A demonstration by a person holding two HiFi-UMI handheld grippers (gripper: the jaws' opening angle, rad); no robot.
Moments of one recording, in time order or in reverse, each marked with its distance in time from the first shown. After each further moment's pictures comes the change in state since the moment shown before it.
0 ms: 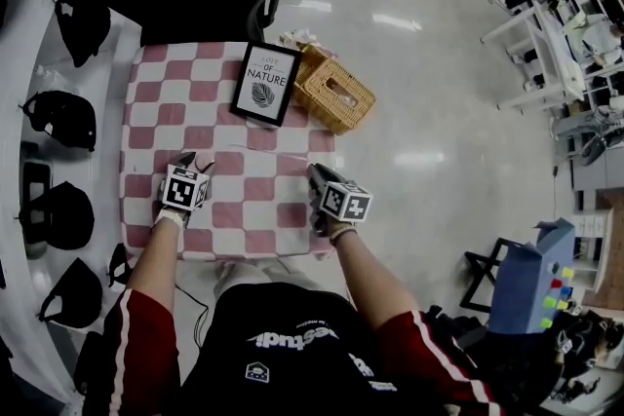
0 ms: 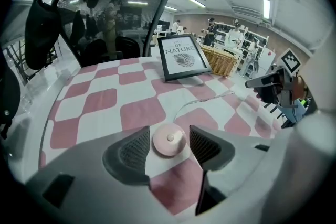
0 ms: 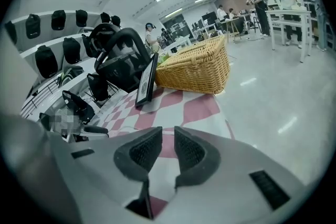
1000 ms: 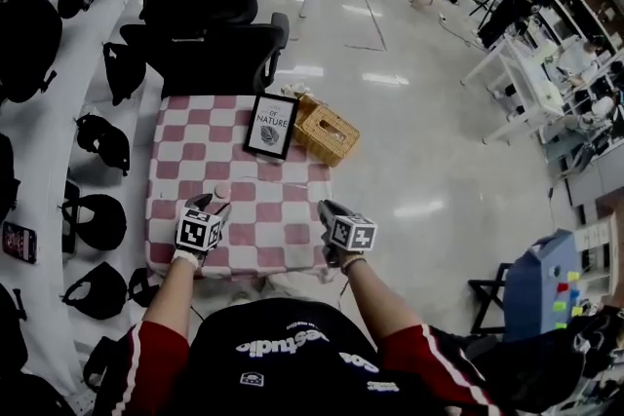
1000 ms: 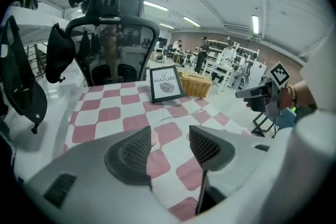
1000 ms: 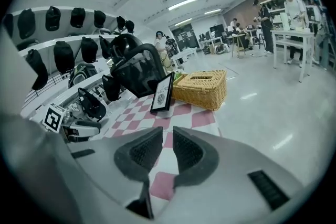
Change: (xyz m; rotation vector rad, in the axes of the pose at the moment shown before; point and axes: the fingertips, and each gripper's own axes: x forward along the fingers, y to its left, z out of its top) left arm -0.120 -0.051 0.018 -0.014 -0.177 -0.045; right arm -0.099 0.050 0.014 -0.095 -0.075 -0.008
